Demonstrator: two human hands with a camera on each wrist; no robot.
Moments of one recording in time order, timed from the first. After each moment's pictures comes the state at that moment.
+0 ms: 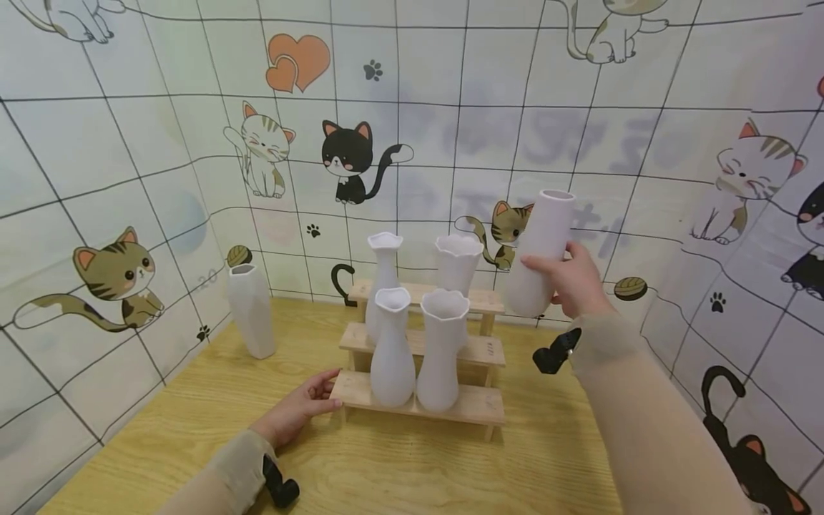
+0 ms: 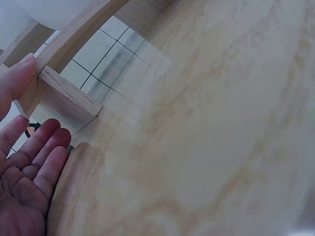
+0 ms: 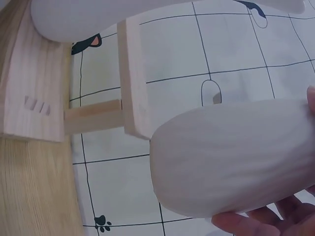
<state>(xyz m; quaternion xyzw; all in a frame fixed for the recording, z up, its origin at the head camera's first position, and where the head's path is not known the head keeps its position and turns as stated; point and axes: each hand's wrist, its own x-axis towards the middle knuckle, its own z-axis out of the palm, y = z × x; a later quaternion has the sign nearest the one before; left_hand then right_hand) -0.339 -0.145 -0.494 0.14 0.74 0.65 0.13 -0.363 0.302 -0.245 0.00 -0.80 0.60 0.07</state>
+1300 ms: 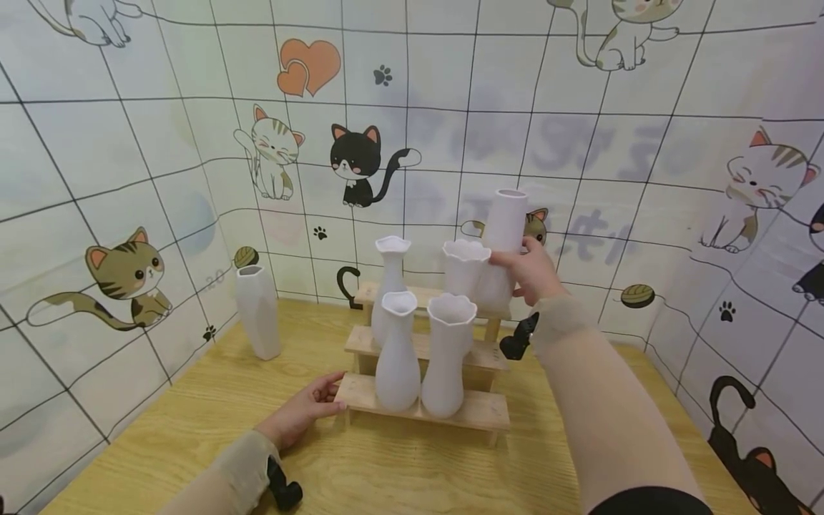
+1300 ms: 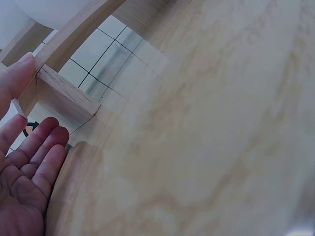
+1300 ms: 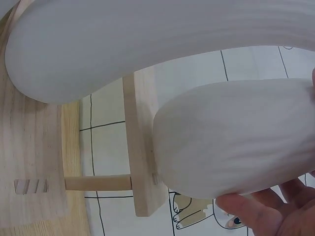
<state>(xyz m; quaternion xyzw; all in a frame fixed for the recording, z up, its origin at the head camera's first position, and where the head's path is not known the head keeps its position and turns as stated) -0.339 -0.146 -0.495 0.14 0.73 0.66 0.13 -0.400 0.248 -0.245 0.03 -0.79 0.61 0.04</state>
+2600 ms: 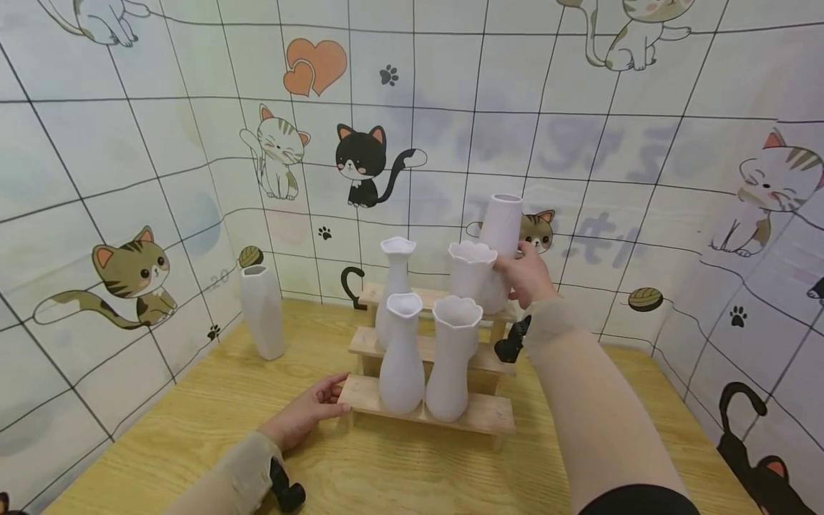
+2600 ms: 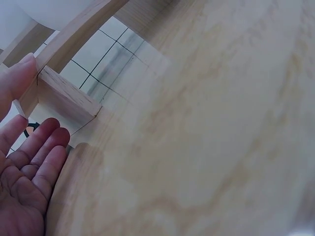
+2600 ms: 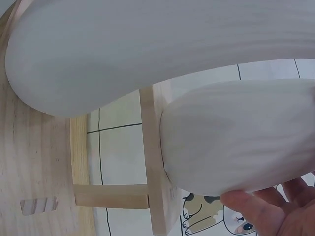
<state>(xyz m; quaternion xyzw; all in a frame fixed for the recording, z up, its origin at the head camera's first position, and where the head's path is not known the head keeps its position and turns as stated) -0.341 -0.148 -0.497 0.14 0.73 0.66 0.13 -0.414 0.236 -0.257 0.02 -0.80 0.60 0.05</state>
